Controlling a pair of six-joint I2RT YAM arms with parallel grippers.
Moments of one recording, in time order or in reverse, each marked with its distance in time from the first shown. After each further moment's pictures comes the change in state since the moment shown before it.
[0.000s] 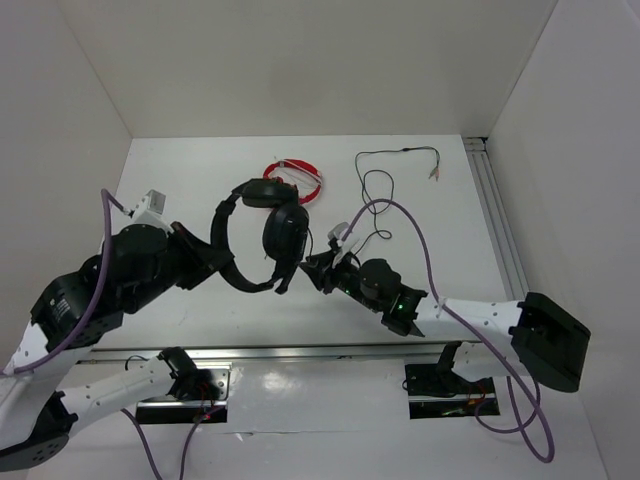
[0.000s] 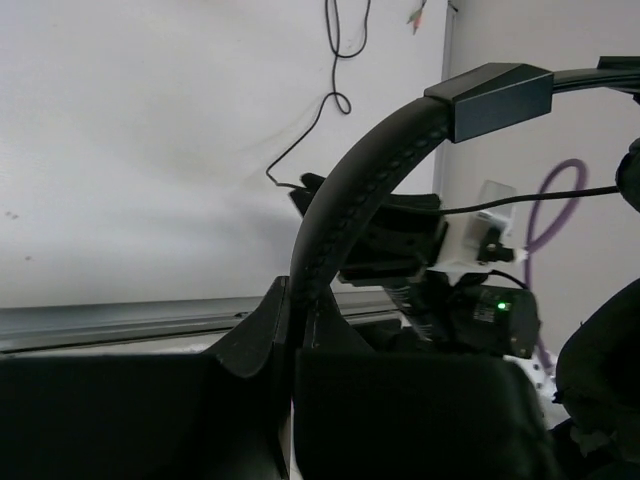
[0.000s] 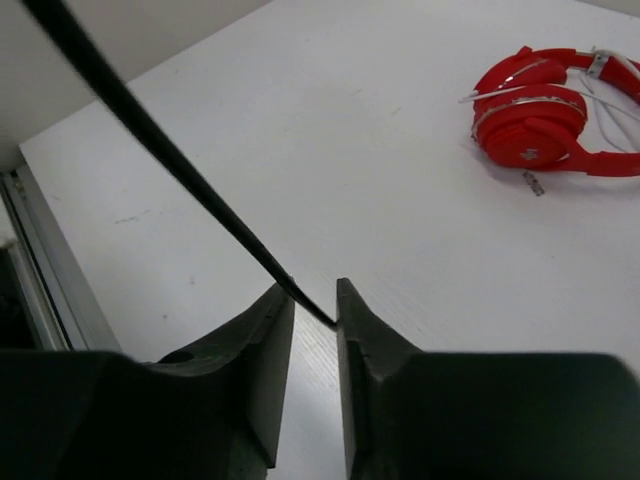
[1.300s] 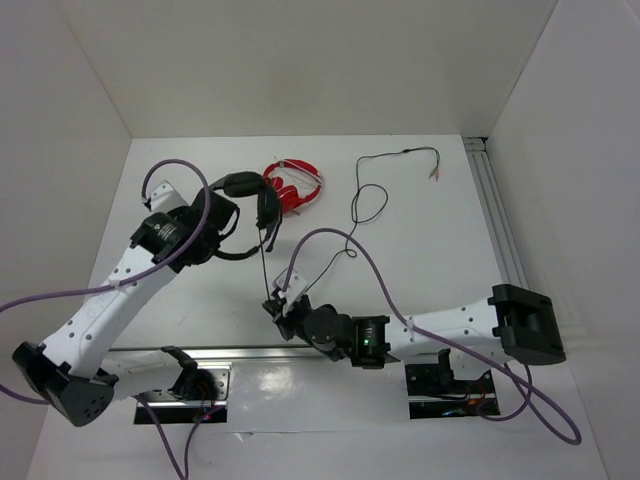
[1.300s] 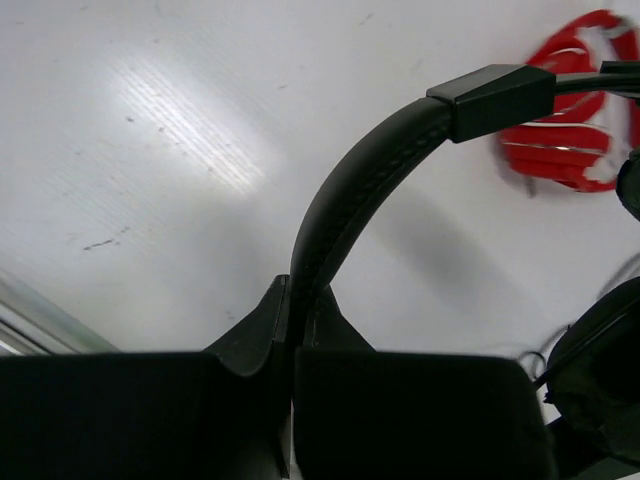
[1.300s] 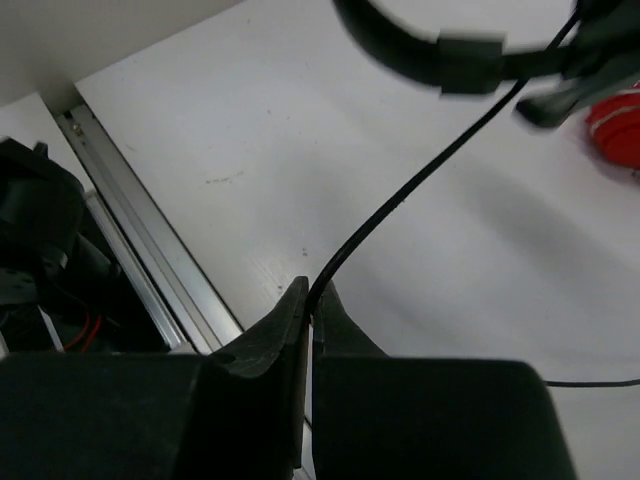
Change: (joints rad) left arm 0.240 0.351 -0.081 -0.085 -0.388 -0.135; right arm 0.460 0.222 0.241 -0.145 0.416 0.007
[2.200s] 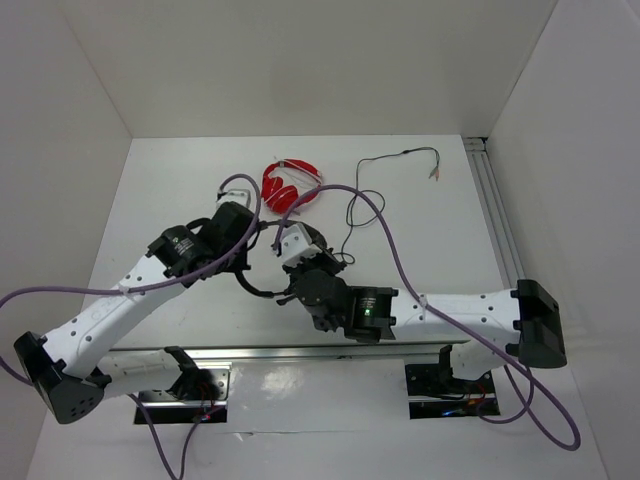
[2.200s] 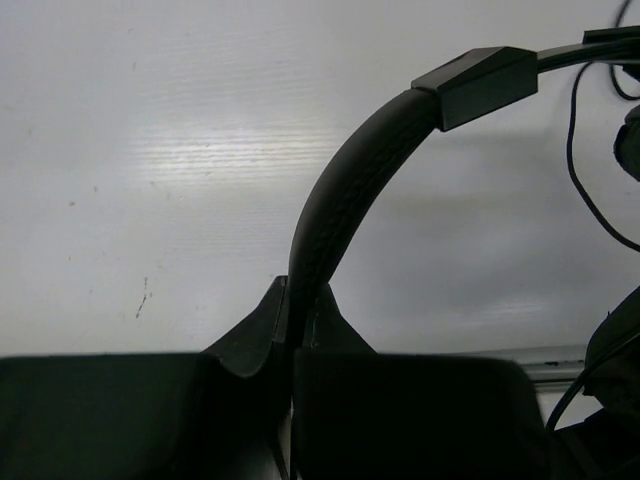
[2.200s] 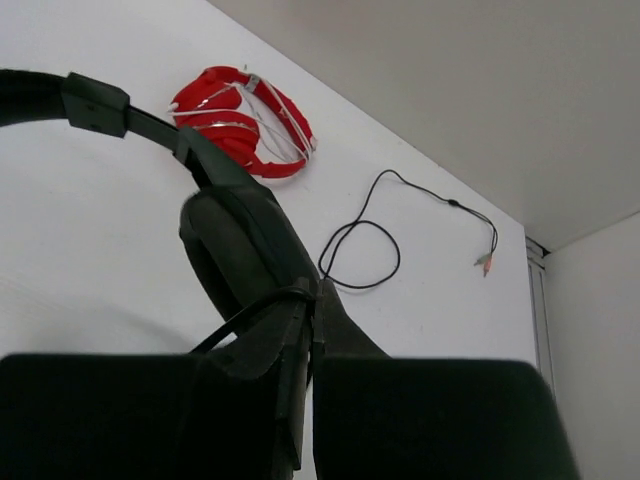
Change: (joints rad) left arm -0.149 0.003 -0.076 0.140 0.250 0.680; right arm -0.095 -0.037 0.304 -0.378 0.596 -0.458
